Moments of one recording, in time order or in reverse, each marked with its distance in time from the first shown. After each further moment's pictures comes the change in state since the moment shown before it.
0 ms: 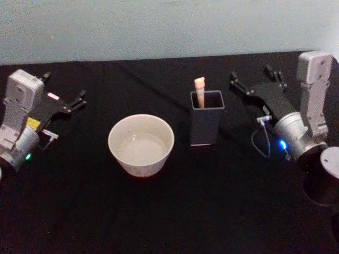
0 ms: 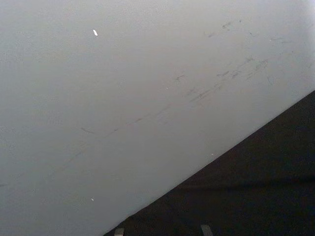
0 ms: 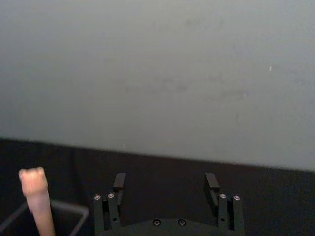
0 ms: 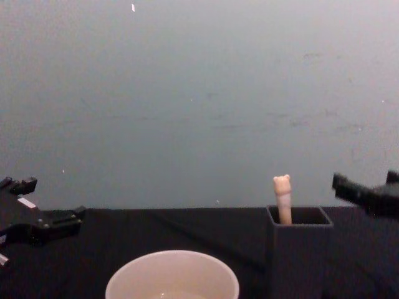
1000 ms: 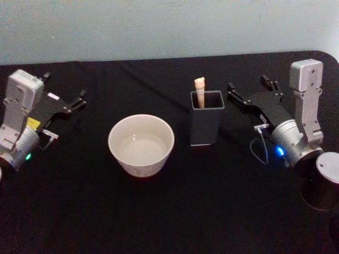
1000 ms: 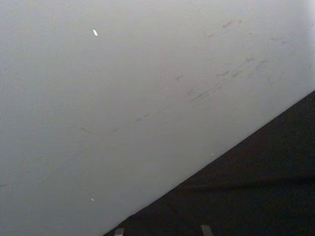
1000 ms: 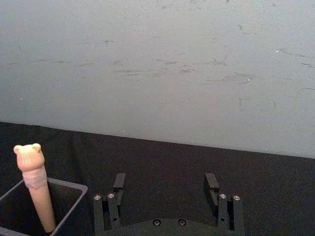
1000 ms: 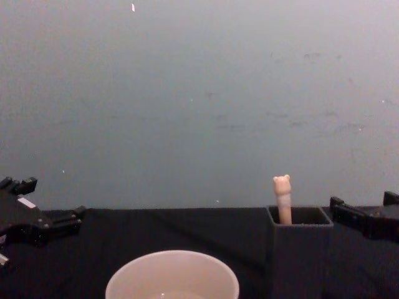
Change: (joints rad) left arm 0.000 0.000 0.000 0.000 0.000 0.000 0.000; right arm -0.005 -0.004 -0.004 0.024 -0.028 0.011 0.001
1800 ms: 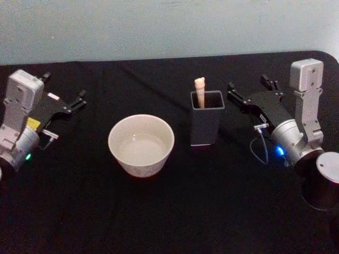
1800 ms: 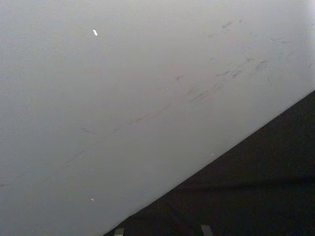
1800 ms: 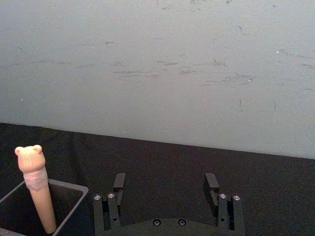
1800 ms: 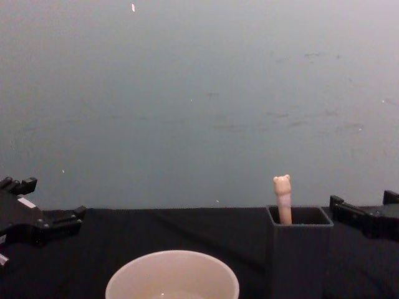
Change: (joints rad) left arm 0.000 0.000 0.000 0.000 0.000 0.000 0.000; right arm 0.000 0.000 0.000 -0.002 0.002 0.000 0.001
